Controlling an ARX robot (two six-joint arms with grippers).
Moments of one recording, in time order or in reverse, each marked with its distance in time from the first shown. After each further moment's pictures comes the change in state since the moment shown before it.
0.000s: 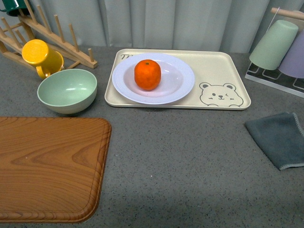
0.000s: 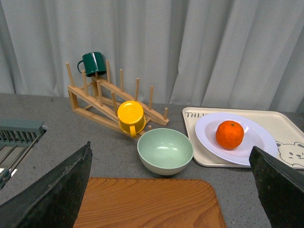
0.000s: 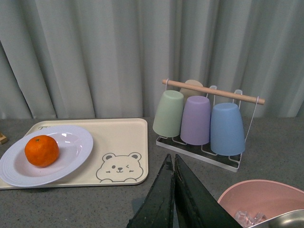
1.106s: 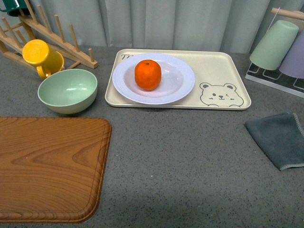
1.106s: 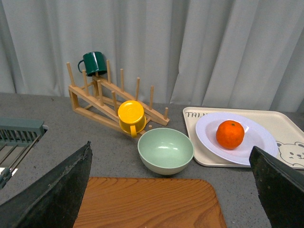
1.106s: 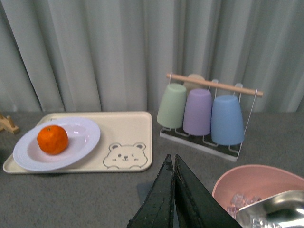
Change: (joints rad) left arm 0.000 0.000 0.000 0.000 -0.001 0.000; right arm 0.000 -0.536 0.000 -0.530 -0.003 0.000
